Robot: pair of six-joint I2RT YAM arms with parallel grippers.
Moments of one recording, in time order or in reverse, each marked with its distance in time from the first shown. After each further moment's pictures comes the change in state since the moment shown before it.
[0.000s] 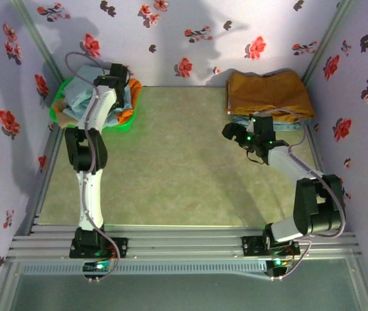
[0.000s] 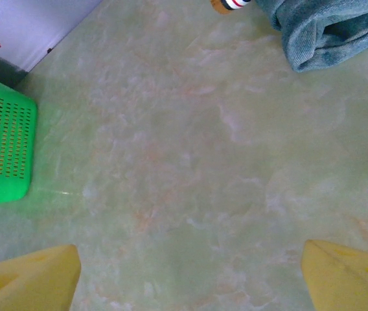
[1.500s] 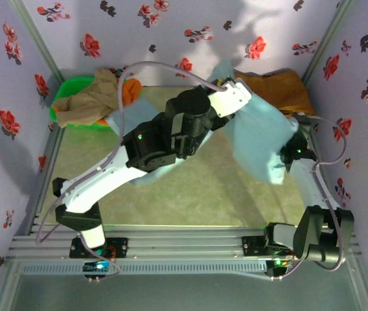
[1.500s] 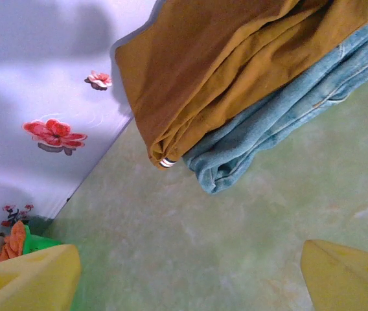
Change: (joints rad) left arm -1.126 -0.540 0.068 0.483 -0.173 0.783; right arm -0.283 -0.240 -0.061 0.002 0.056 0.159
